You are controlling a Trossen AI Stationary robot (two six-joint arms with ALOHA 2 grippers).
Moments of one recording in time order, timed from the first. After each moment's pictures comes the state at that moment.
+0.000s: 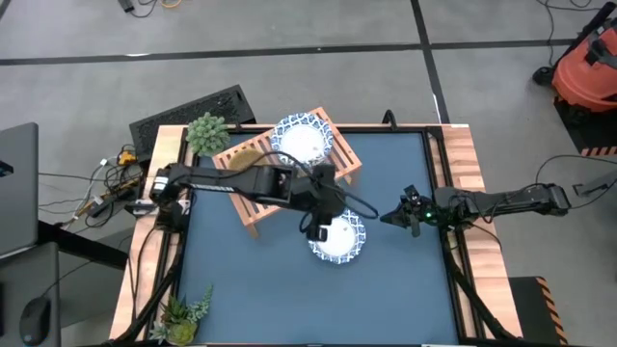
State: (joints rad) left arm -0.10 1.93 2.01 -0.80 -0.18 0.18; right arm 0.05 0.25 0.00 0.02 -0.06 0.83
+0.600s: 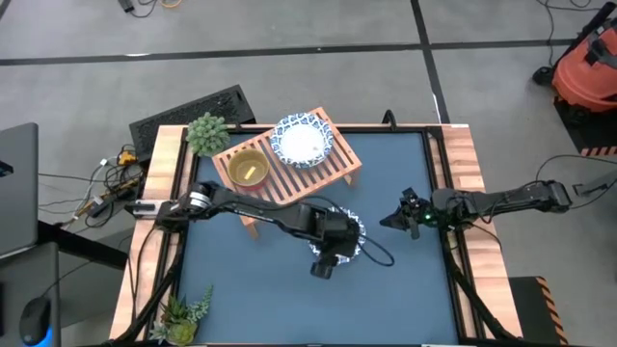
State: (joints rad) left arm -0.17 2.22 2.01 -0.80 0.07 0.12; right arm 0.07 0.29 0.00 0.02 -0.07 0.84
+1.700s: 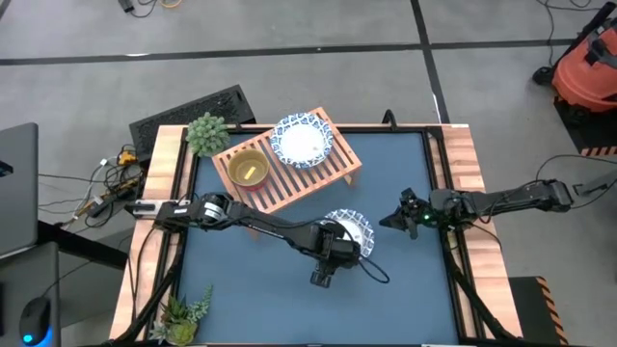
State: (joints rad) left arm -0.23 2.36 2.01 -0.81 -0.07 0.08; right arm 0.07 0.32 0.01 0.02 -0.06 0.83
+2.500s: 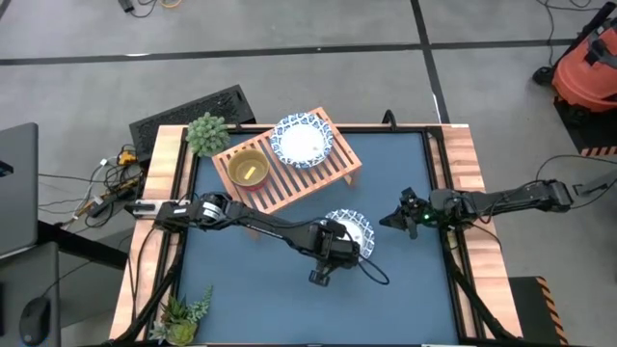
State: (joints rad) left arm -0.23 2.35 2.01 -0.83 -0.10 0.13; right arm 0.07 0.32 0.00 0.02 -0.05 0.85
